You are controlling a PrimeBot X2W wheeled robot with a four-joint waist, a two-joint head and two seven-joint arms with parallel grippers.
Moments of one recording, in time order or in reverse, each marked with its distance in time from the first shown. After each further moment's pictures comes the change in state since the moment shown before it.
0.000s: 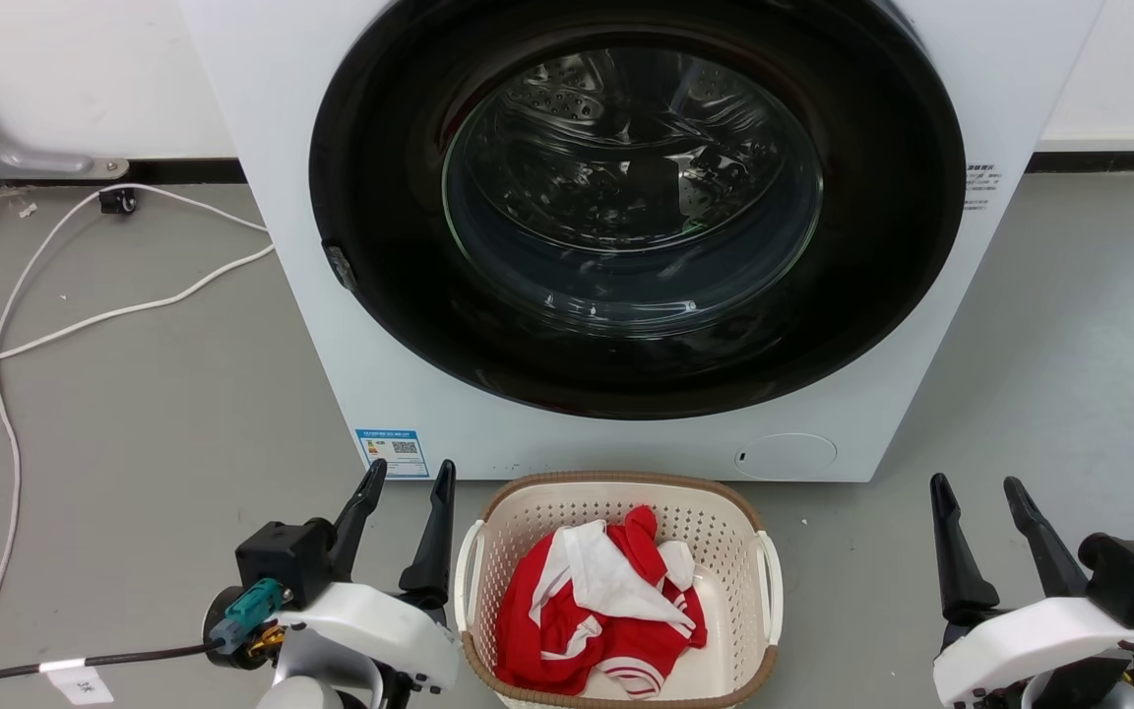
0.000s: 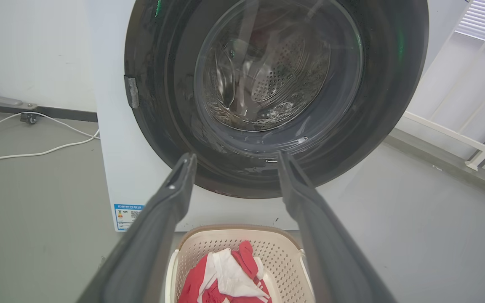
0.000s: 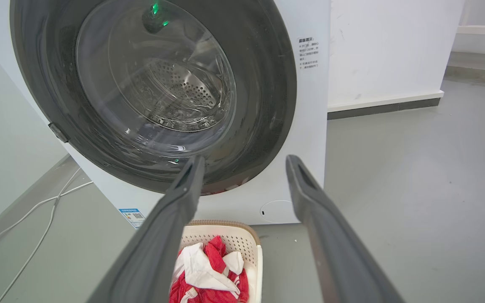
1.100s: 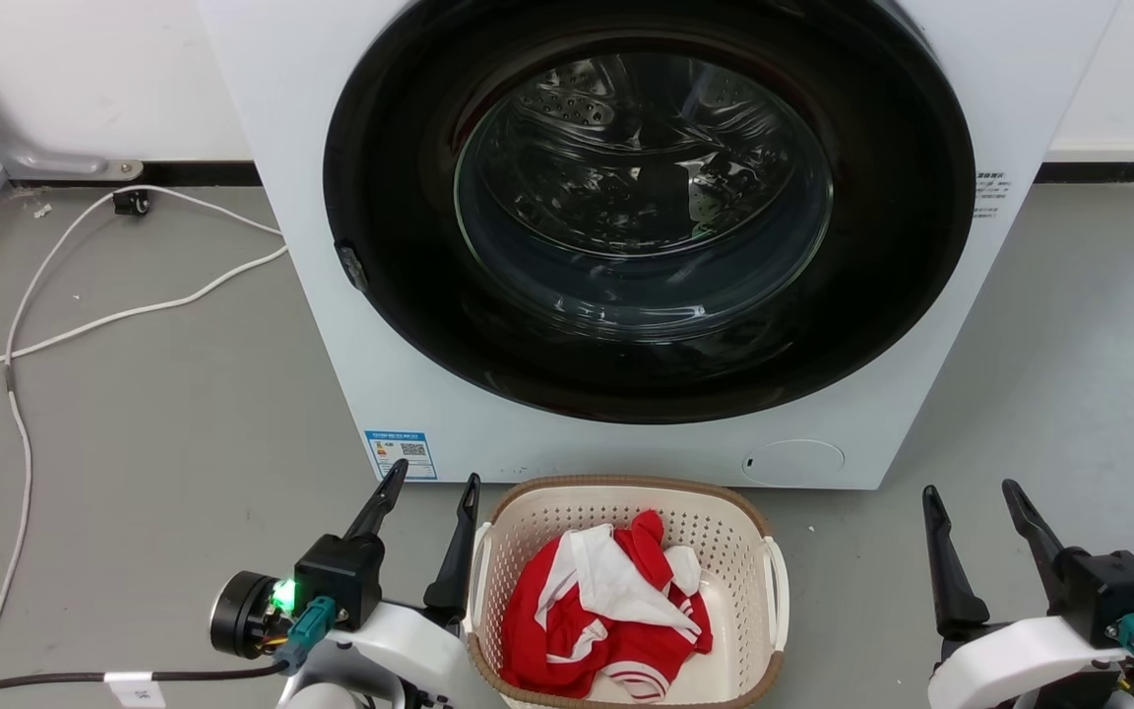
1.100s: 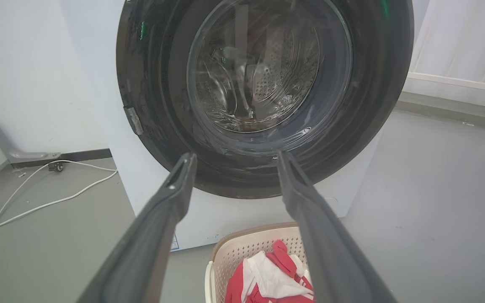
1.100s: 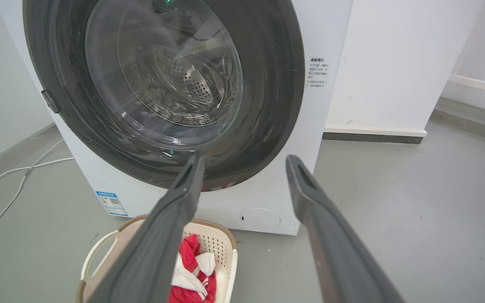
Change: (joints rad) left arm 0.000 -0.003 -0.021 0.023 0.244 0.014 -0.065; right arm 0.026 0.000 0.005 -0.018 -0.186 0.002 -0.045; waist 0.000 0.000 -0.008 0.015
